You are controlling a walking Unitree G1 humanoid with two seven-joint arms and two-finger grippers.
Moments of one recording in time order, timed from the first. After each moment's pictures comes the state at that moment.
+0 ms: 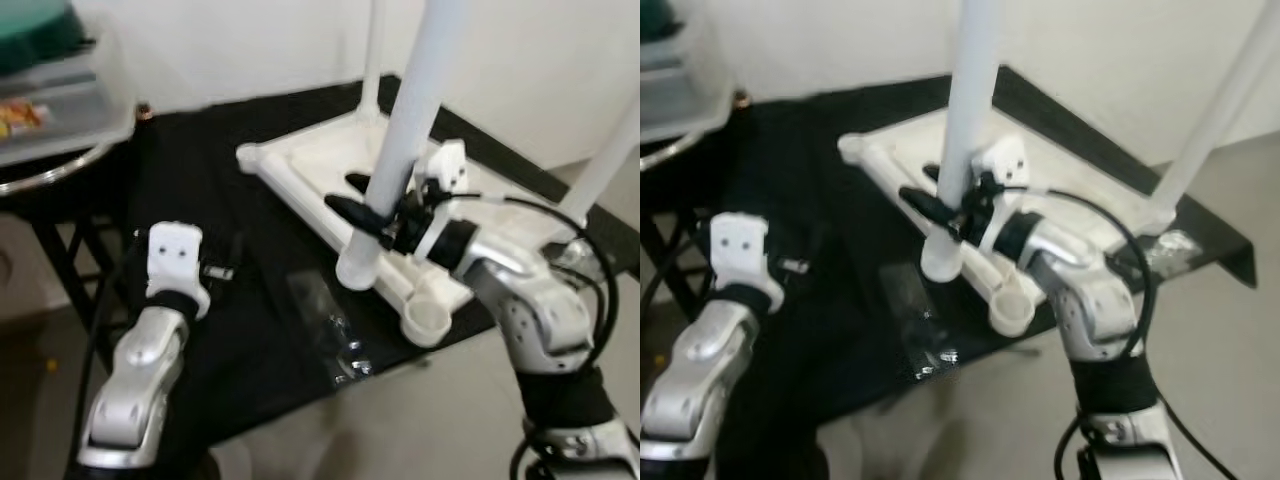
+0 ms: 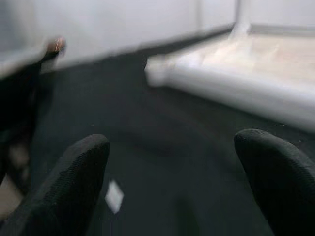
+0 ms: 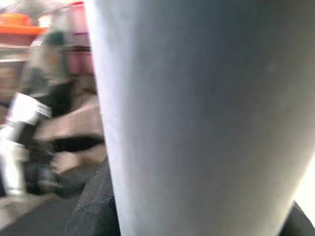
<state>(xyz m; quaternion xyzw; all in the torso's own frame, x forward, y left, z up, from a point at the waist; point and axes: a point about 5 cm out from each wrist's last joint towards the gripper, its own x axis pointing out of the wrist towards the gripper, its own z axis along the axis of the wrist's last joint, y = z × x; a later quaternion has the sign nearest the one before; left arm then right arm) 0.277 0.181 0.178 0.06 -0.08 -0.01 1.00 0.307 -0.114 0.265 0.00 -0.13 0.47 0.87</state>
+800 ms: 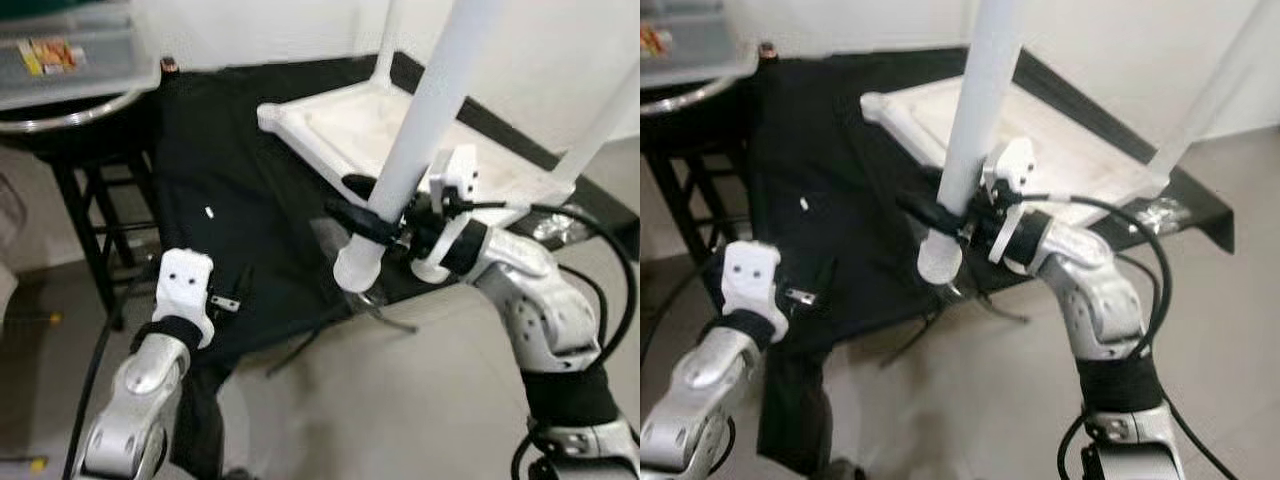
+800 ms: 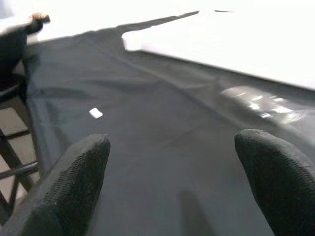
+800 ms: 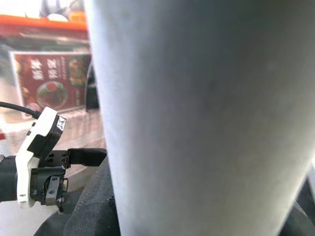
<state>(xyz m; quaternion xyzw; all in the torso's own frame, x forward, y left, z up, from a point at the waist) 0.269 0.156 0.169 0.04 -0.07 -0.07 0.99 0.305 -0.133 0.270 -0.04 -0.14 0.49 0.86</state>
